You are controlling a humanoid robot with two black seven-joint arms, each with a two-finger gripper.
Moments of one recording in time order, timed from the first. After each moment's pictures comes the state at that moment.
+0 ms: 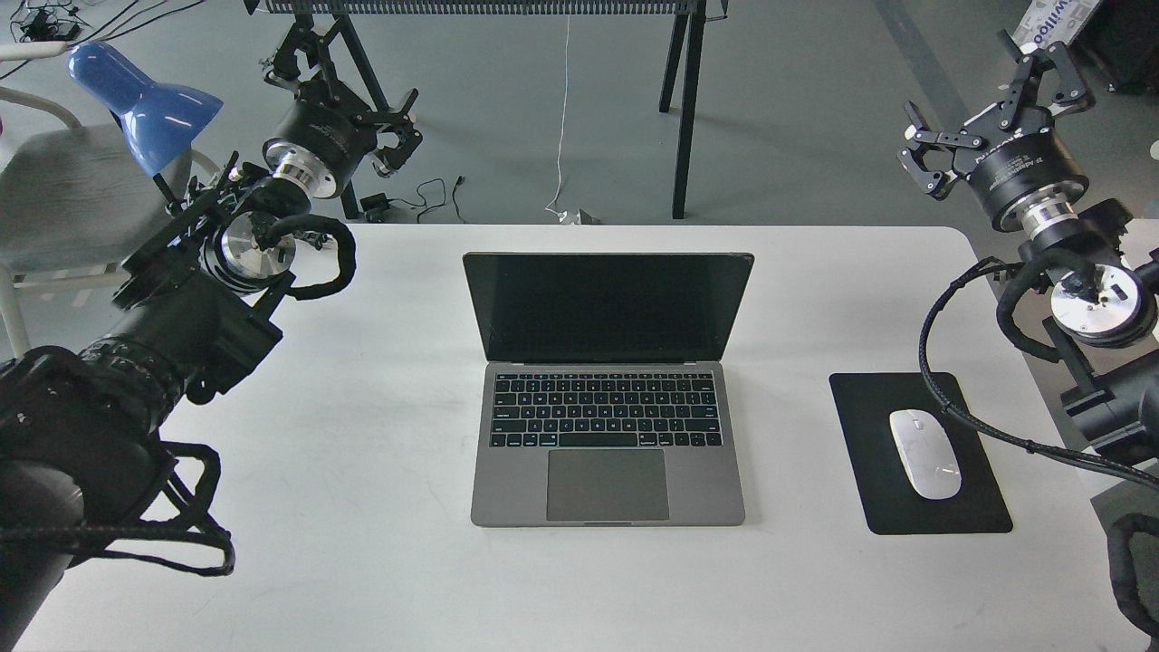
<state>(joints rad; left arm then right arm) -1.05 0.09 -0.74 -0.24 -0.17 -0.49 -0.18 0.72 -0.38 1.12 0.70 -0.04 0.41 0.12</state>
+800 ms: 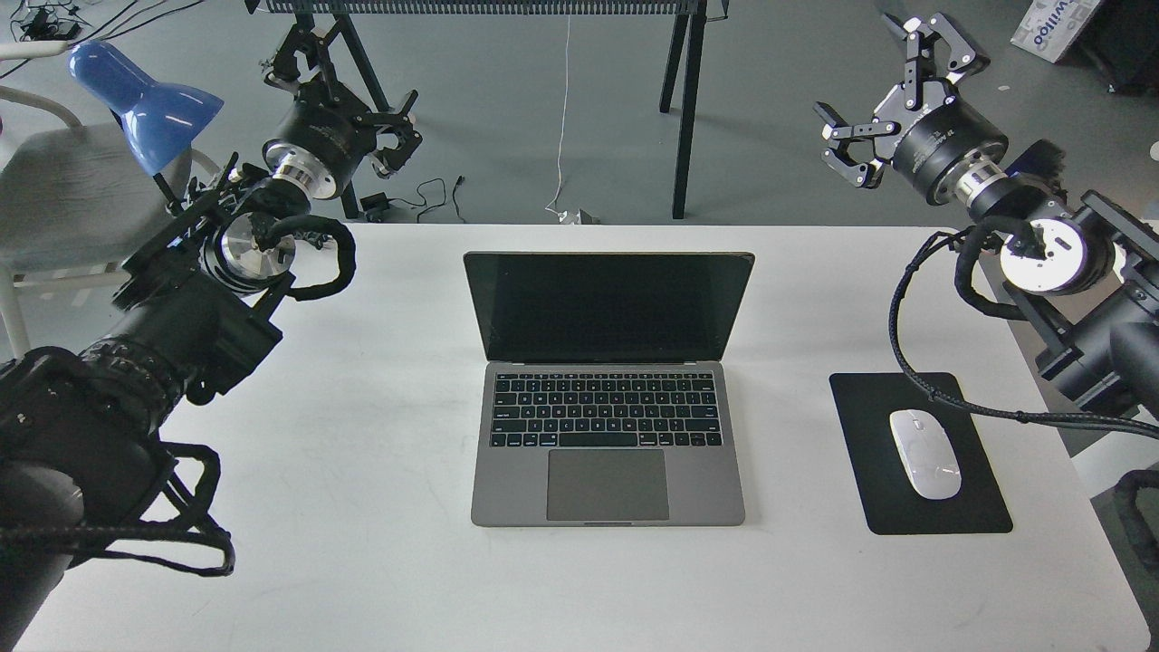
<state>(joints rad) -1.05 0.09 -0.74 -0.24 -0.17 -0.49 -0.18 0.94 -0.40 0.67 0.69 -0.03 0.40 0.08</state>
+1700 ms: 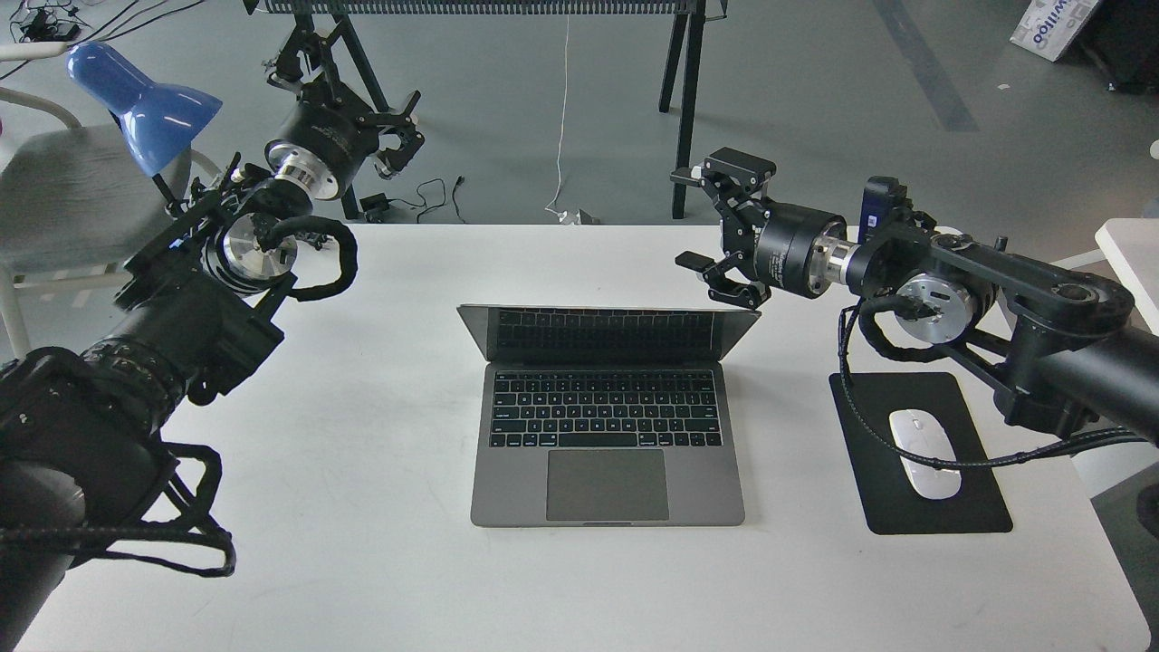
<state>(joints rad) -1.05 0.09 -0.74 -0.24 -0.17 -0.49 -0.18 1.03 -0.42 0.22 0.97 -0.12 0.33 0.02</state>
